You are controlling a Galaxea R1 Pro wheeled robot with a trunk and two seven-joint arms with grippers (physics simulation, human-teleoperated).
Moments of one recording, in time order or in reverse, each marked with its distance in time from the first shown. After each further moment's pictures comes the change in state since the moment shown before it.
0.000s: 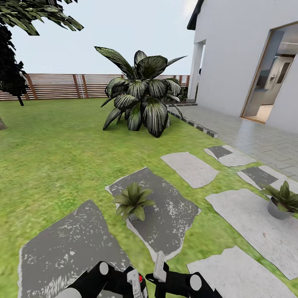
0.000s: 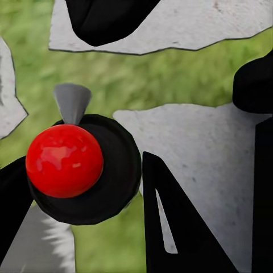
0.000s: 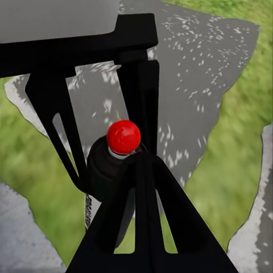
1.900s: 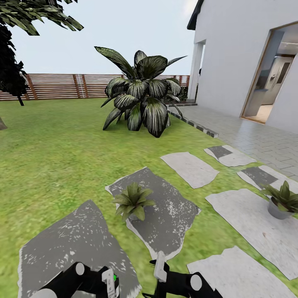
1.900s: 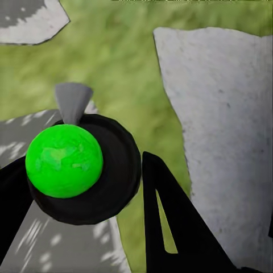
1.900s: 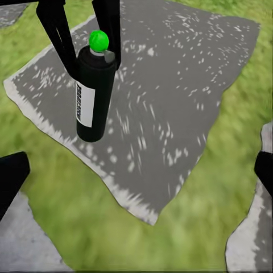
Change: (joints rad) left arm 0.003 0.168 0.008 0.004 0.000 0.017 0.018; right arm 0.000 -0.003 0.000 -0.001 0.006 0.001 0.000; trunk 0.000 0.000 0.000
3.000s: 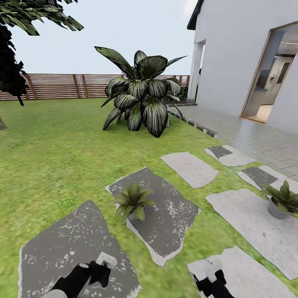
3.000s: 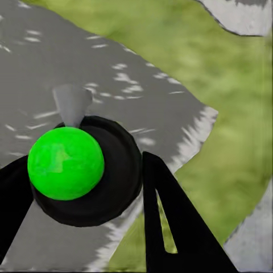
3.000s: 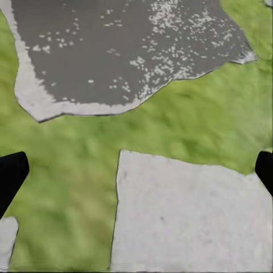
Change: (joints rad) left arm -0.007 -0.097 0.386 0.054 0.177 0.364 0.543; right arm 0.006 -0.152 -0.345 0.298 -0.086 -0.003 -0.655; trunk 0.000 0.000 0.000
